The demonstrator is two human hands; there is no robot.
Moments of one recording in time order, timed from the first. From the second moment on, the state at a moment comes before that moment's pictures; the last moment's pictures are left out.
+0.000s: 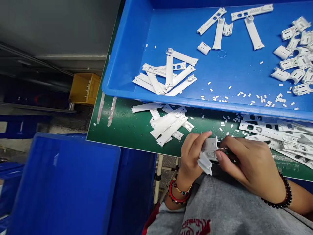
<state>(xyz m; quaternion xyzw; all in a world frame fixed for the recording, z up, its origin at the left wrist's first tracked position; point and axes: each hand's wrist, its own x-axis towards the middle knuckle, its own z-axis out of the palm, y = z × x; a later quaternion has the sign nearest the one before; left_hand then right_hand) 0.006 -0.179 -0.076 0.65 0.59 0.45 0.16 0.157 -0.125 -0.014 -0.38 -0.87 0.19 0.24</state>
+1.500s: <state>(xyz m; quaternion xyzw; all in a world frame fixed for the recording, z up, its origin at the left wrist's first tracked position) 0.002 -0.177 -0.074 0.61 0.52 0.53 0.27 0.172 -0.127 -0.016 -0.34 -0.85 0.33 0.24</state>
